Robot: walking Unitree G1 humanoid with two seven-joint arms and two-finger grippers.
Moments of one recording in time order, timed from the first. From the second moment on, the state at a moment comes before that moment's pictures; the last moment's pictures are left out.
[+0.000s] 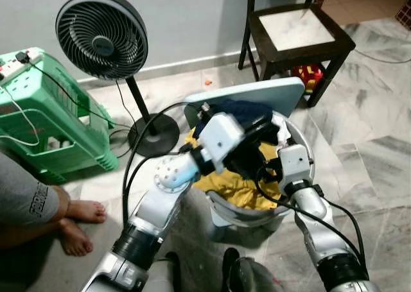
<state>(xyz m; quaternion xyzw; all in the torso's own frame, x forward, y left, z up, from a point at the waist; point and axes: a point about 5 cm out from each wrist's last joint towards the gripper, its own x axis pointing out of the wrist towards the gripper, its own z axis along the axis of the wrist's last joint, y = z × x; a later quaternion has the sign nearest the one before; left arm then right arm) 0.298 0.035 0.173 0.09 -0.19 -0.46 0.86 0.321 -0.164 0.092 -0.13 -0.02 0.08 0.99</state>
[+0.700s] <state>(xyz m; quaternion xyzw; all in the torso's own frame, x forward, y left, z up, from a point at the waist) 0.284 0.115 0.061 0.13 0.04 -0.37 0.92 0.327 -0.177 0.098 -0.15 -0.02 0.06 0.99</state>
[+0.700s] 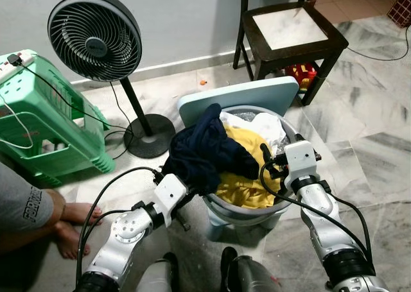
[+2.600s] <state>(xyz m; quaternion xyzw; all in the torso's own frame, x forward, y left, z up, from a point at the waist) 0.334 0.148 0.109 0.27 -0.11 -0.20 0.94 0.324 -0.169 0.096 -0.15 -0.02 0.08 0.99</state>
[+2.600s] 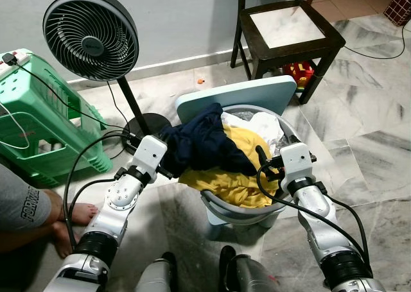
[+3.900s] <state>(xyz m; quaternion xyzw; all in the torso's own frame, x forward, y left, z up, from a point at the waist) 0.316 0.126 0.094 0.25 -0.12 -0.23 0.93 0.323 -0.167 0.094 -0.15 -0.02 0.08 0.99</state>
